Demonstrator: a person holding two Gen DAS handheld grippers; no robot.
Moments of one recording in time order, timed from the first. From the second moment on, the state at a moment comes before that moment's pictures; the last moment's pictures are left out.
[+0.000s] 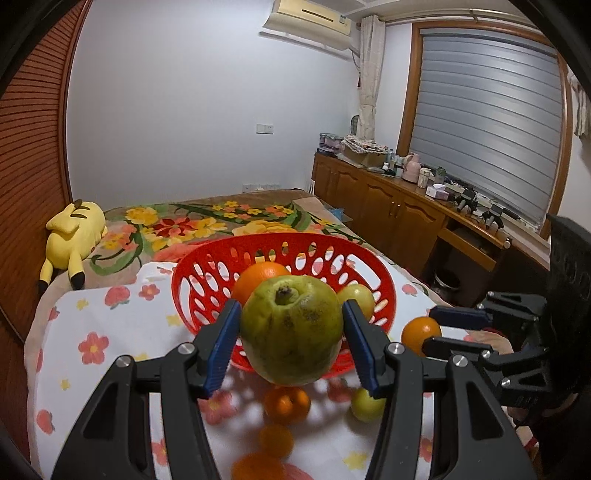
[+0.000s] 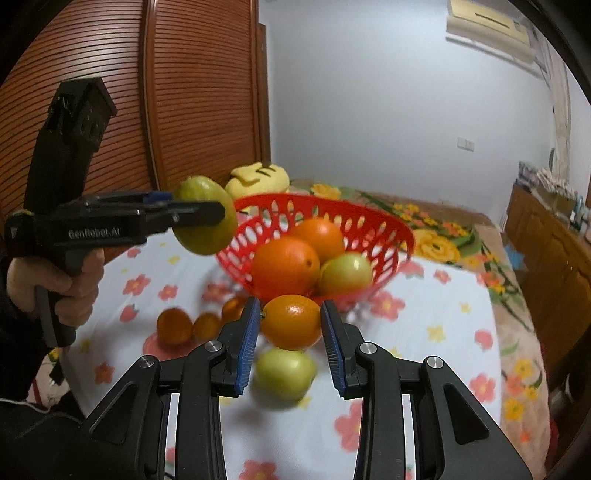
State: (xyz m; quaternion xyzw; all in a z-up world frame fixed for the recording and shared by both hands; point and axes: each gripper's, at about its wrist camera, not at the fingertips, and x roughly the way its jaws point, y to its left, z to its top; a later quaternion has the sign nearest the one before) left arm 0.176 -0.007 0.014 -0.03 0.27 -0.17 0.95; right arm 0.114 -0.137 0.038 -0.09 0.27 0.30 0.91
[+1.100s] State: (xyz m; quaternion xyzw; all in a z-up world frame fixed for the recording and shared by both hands) left arm 0.258 0.015 -0.015 -0.03 0.31 -0.15 0.94; right arm 0.182 -0.122 0.024 -0.08 0.30 0.32 0.90
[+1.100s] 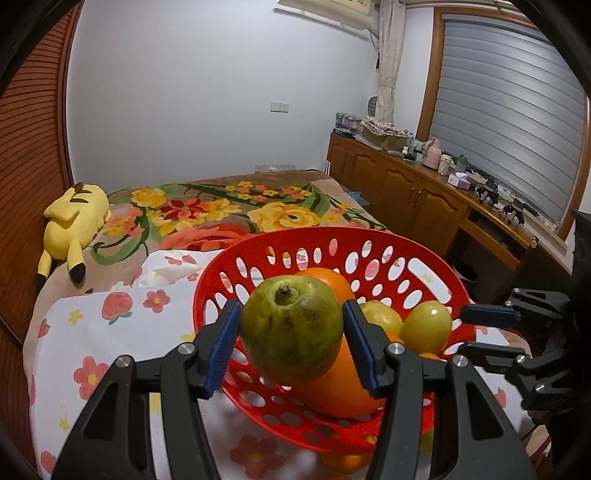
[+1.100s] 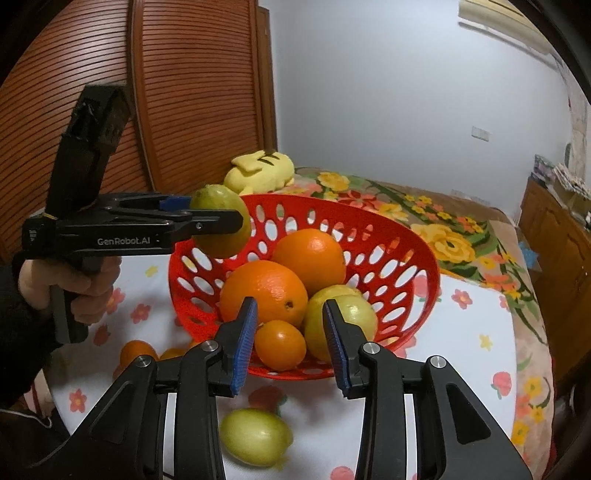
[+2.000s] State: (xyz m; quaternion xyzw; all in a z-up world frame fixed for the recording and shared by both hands) left arm 0.260 0.022 -0.015 -0.04 0.31 -0.15 0.94; right arm 0.175 -0.143 0.021 -0.05 0.30 0.28 0.91
